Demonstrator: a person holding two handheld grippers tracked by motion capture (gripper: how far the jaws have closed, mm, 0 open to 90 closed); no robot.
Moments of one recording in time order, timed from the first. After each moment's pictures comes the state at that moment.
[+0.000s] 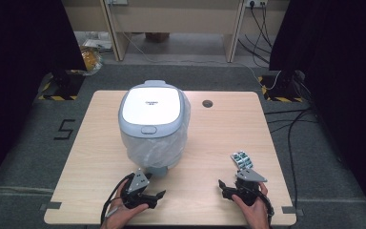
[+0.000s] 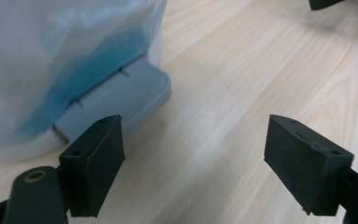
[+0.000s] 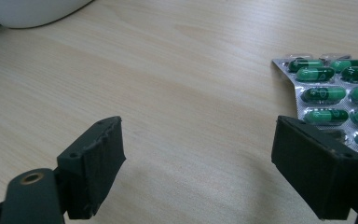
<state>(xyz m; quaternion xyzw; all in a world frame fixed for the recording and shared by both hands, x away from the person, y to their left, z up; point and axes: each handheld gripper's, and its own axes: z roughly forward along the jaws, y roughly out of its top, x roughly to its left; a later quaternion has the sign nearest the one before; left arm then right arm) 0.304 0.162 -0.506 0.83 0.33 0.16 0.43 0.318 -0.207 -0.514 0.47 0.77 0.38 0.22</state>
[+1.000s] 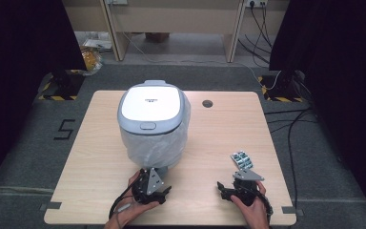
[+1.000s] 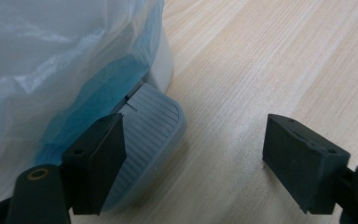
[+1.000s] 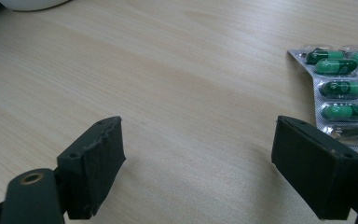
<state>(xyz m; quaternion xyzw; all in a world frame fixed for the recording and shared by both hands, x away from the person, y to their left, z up) 0.312 0.134 -0.517 0.85 0.28 0.25 0.37 0.320 -0.203 -0.516 0.46 0.78 0.36 0.20</state>
